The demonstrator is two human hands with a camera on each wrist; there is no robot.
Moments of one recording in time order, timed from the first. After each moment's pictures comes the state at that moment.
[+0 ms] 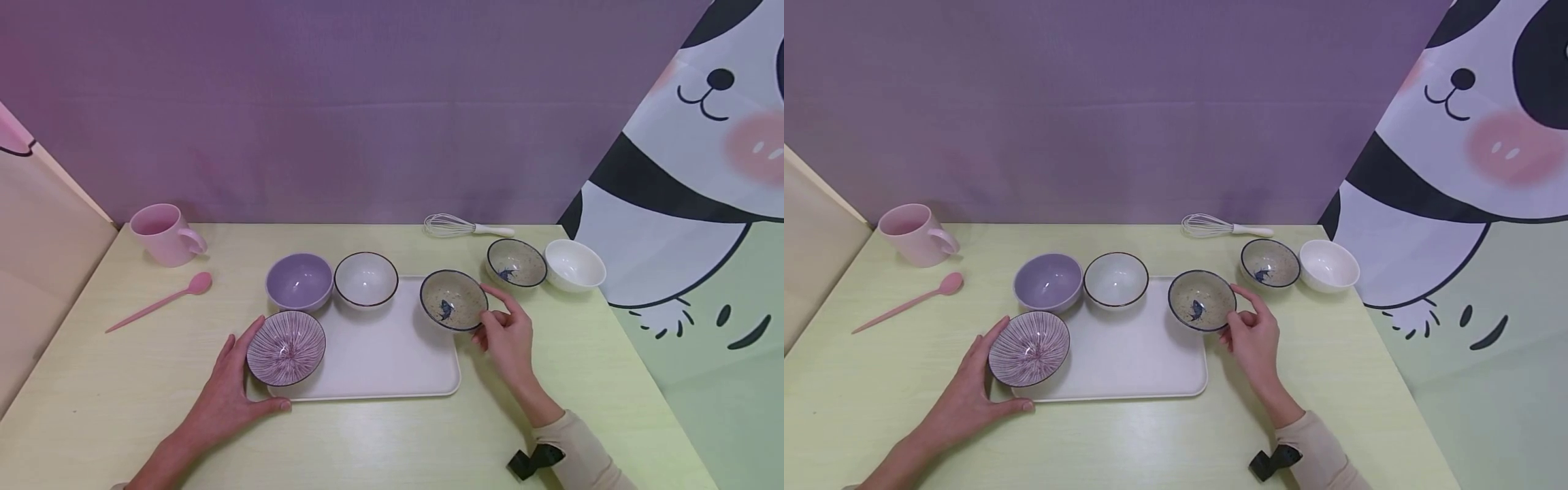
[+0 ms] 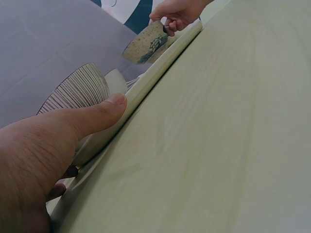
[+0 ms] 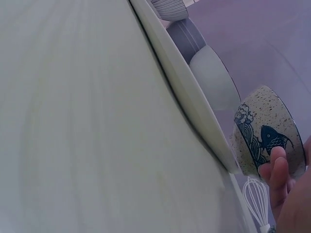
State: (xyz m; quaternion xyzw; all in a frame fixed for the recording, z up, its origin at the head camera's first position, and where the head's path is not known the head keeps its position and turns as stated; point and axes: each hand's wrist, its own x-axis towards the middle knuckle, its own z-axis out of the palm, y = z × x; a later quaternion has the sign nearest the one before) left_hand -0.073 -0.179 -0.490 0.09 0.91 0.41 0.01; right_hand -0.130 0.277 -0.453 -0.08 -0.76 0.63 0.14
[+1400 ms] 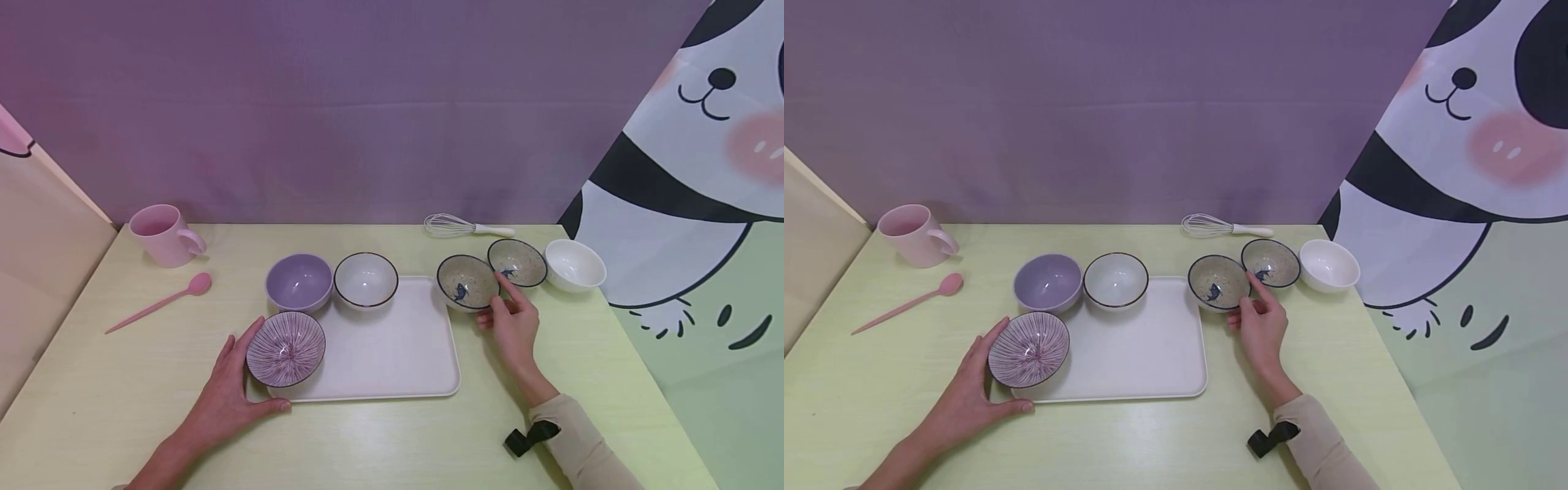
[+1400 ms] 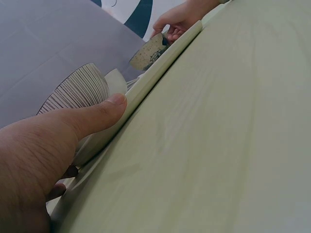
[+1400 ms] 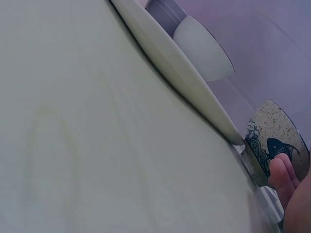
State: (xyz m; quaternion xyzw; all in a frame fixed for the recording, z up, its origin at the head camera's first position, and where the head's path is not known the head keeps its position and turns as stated) left_hand -0.073 -0.179 -0.490 0.09 0.91 0.41 0.01; right_hand -0.160 0.294 -0.468 -0.12 -0.73 0.65 0.18
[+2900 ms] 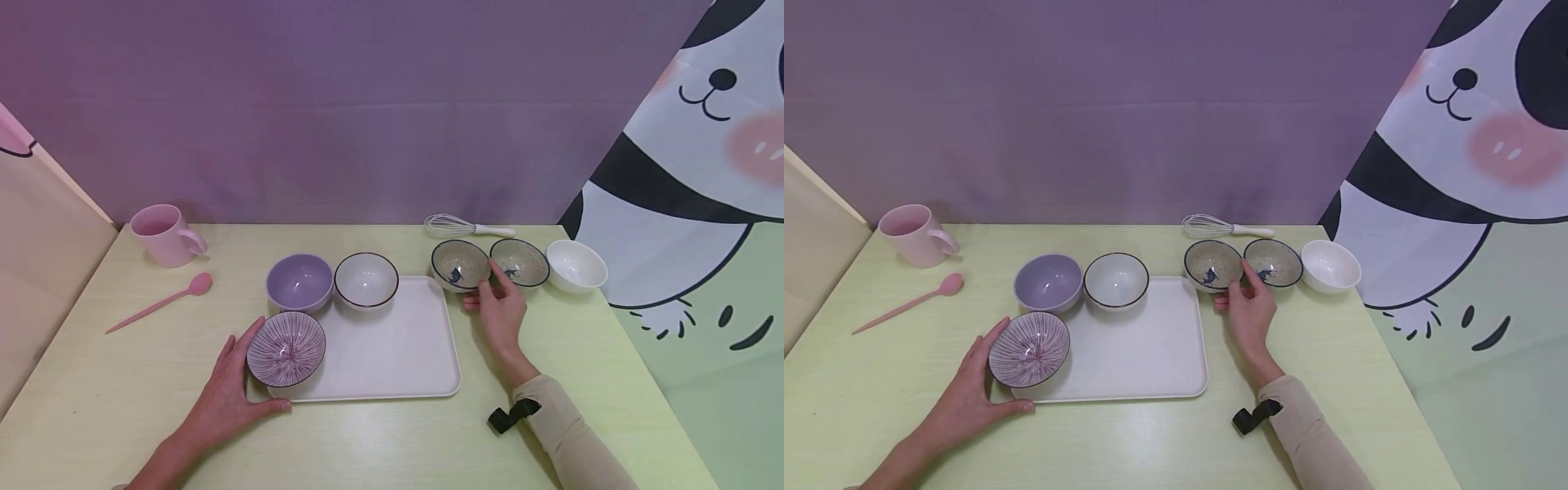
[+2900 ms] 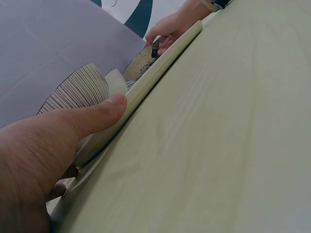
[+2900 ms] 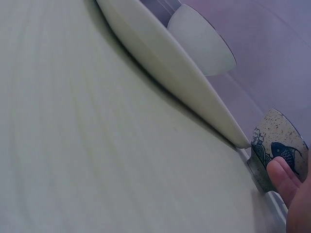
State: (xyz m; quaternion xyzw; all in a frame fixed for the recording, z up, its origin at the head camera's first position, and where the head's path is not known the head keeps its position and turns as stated) left_hand -0.072 -0.180 -0.490 0.10 0.91 0.41 0.00; right_hand -0.193 0.281 -0.477 -0.10 -0.72 0.66 0.22
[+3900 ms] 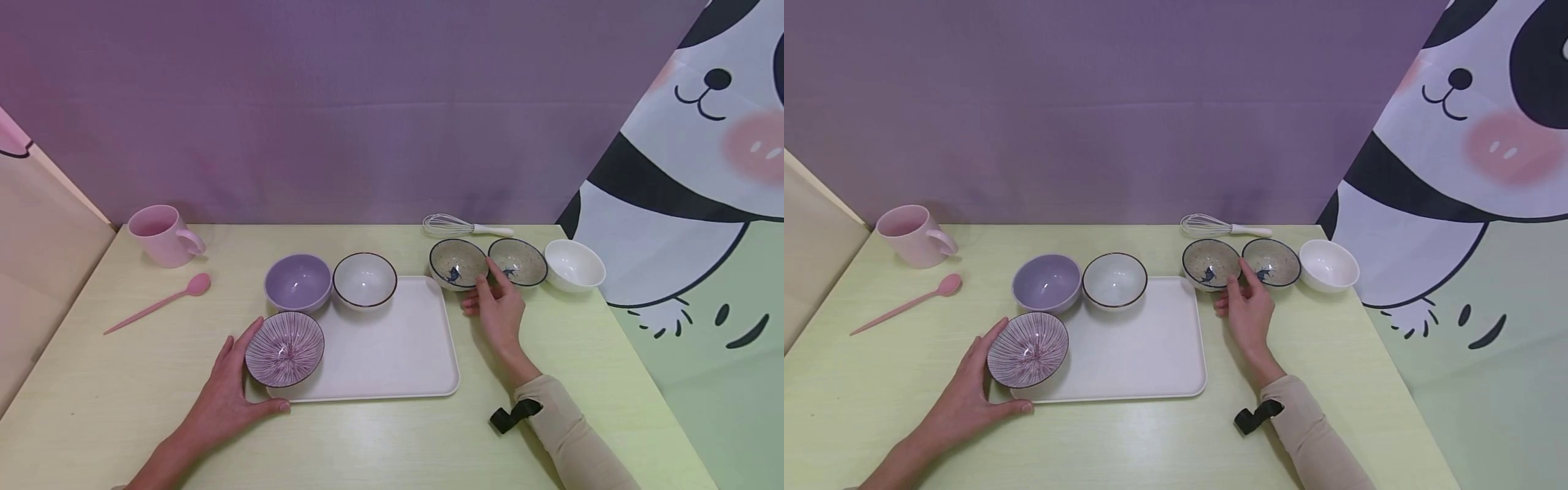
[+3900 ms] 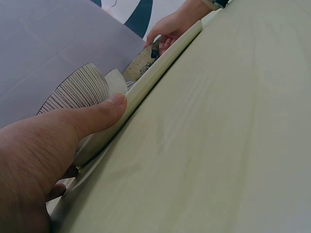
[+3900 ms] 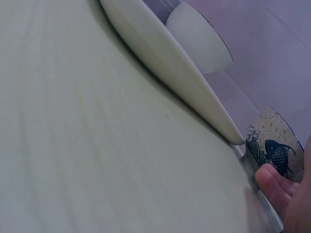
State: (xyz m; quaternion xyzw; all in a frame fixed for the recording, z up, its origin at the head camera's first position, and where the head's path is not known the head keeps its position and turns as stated) left_hand -0.072 -0.179 -0.490 0.10 0.90 0.42 0.01; right_hand -0.190 0.284 -0.473 -0.08 -0.74 0.64 0.19
